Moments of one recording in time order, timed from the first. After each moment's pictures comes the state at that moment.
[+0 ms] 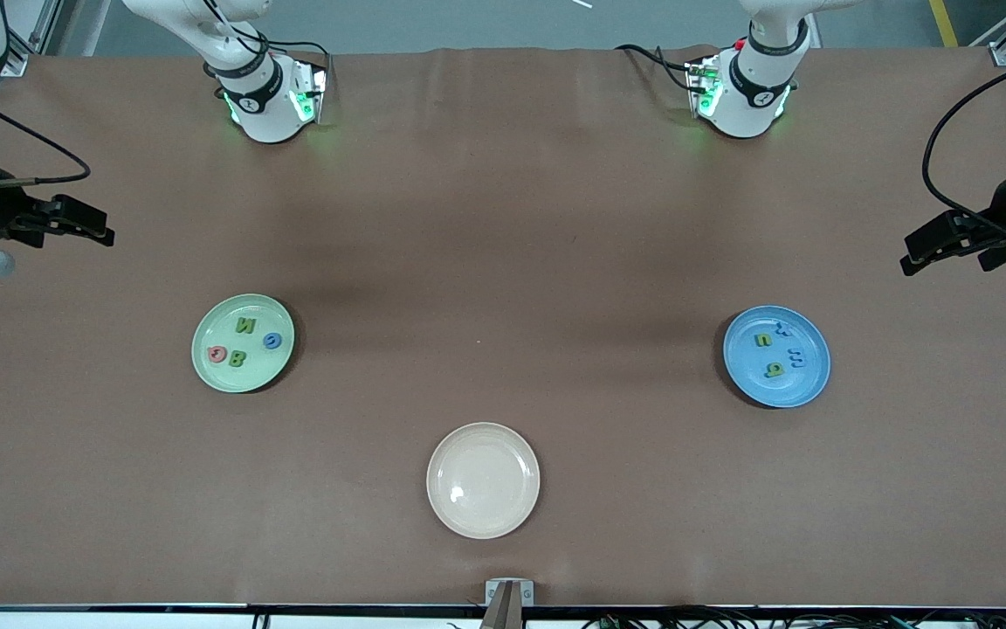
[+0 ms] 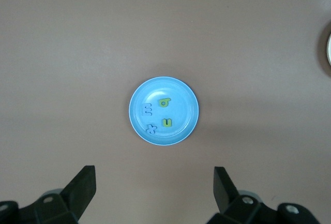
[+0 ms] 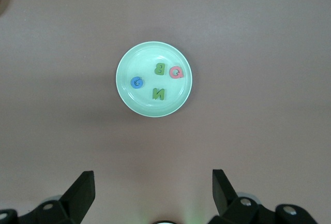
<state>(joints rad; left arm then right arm) 0.12 0.06 -0.16 -1.53 -0.01 1.65 -0.10 -0.02 -0.01 -0.02 -1.67 0.02 1.54 -0.04</state>
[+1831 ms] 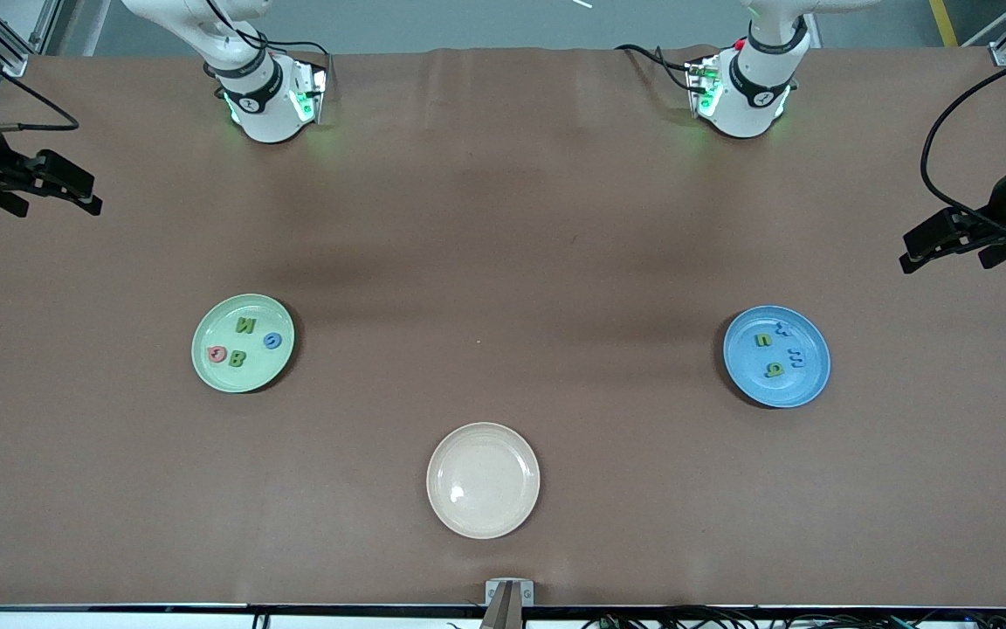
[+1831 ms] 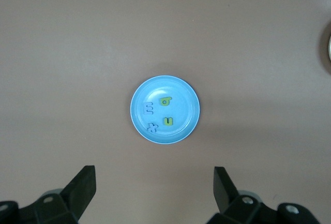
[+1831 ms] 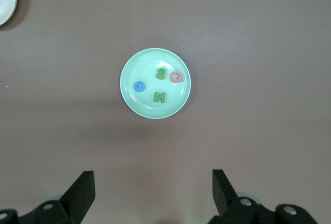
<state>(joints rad) -0.02 0.05 -0.02 -1.53 -0.01 1.64 -0.10 -0.01 -0.14 -0.03 -1.75 0.02 1.57 -0.04</state>
